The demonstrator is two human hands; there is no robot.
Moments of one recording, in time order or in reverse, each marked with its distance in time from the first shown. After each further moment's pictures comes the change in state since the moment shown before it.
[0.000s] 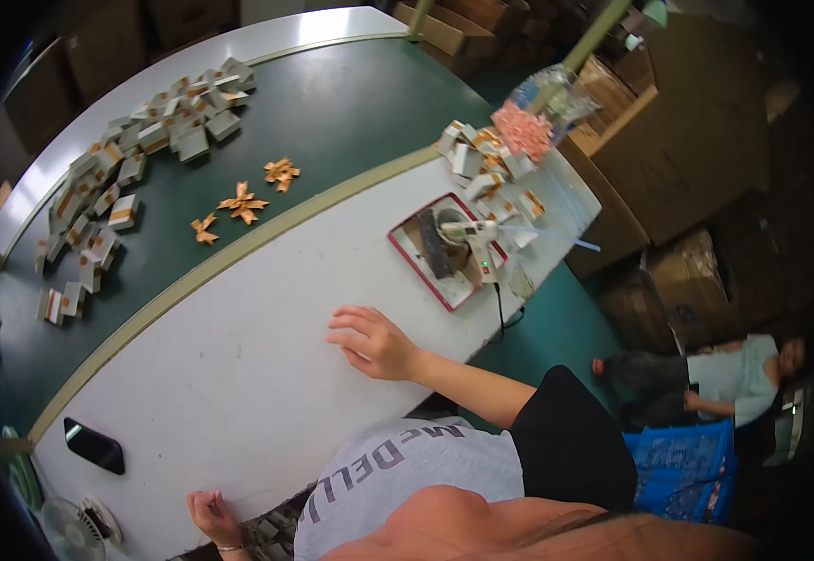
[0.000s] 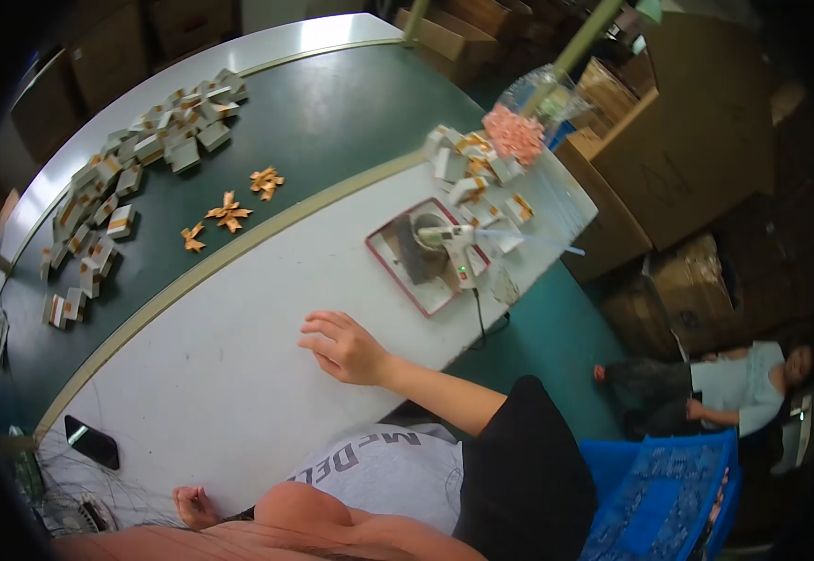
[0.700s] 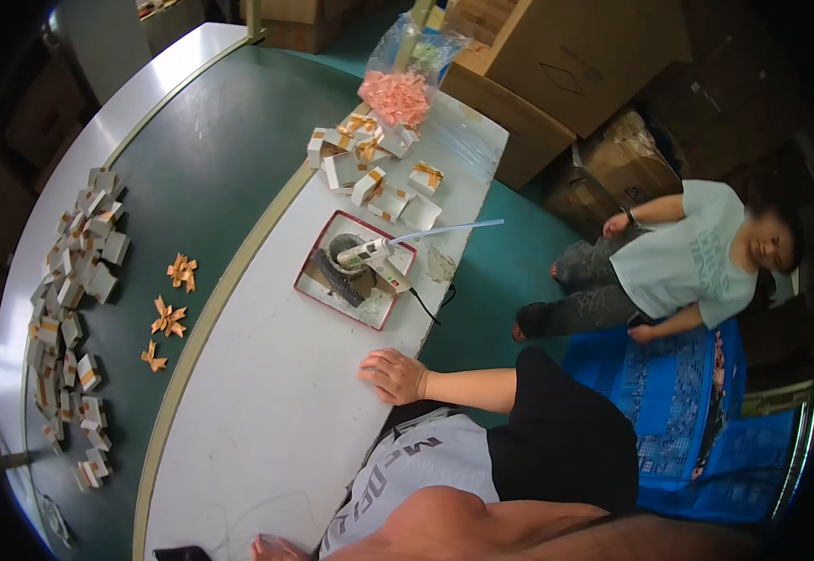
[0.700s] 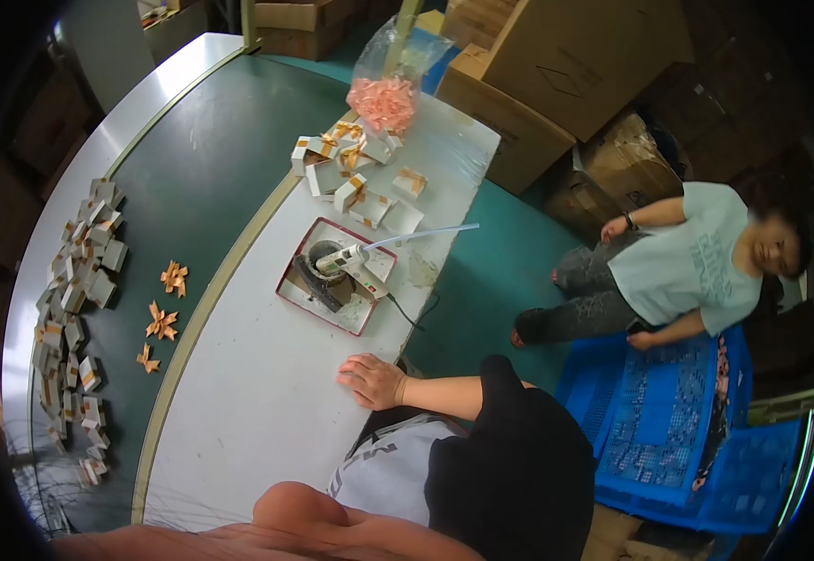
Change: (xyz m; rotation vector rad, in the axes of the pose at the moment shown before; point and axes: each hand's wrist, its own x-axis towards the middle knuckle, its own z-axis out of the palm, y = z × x) left_hand -0.004 -0.030 0.000 0.721 -0.333 0.130; right_hand -0.131 0.005 -0.052 -0.232 -0.032 0.340
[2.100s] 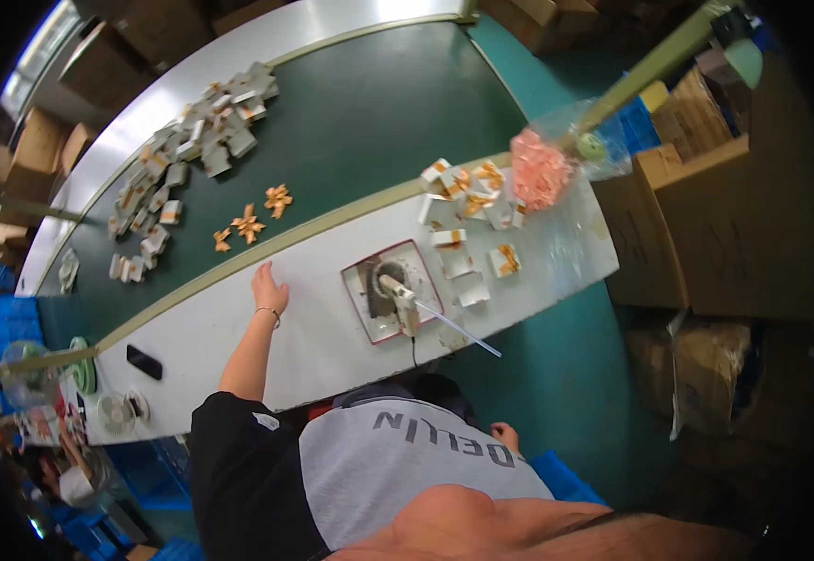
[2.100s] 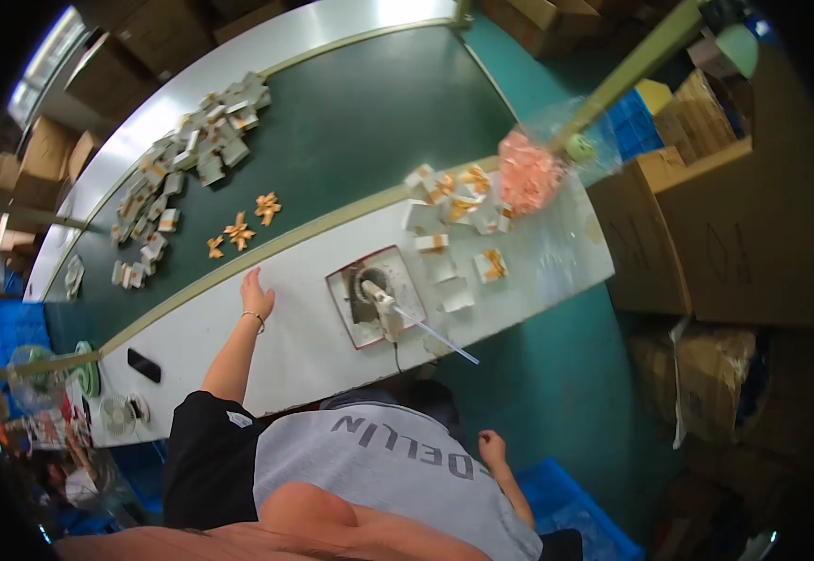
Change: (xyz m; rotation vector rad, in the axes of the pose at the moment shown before) left_hand 0.411 0.301 -0.059 -0.453 -0.044 -0.300; right_hand -0.323 0.189 -0.214 0.380 -0.492 1.276
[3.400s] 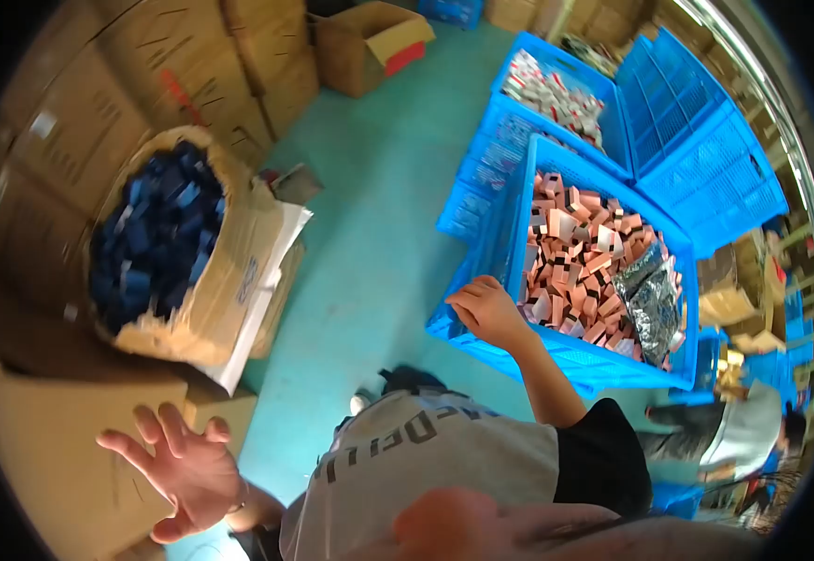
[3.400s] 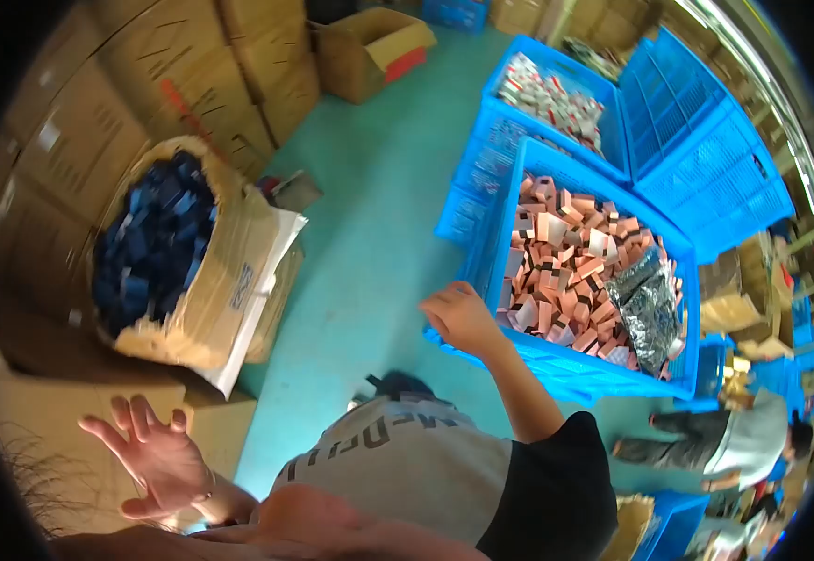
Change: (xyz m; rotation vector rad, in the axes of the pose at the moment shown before) left_hand -0.790 1.275 0.125 1.489 2.510 -0.789; right_hand -0.357 0.461 -0.528 0.057 1.535 0.555
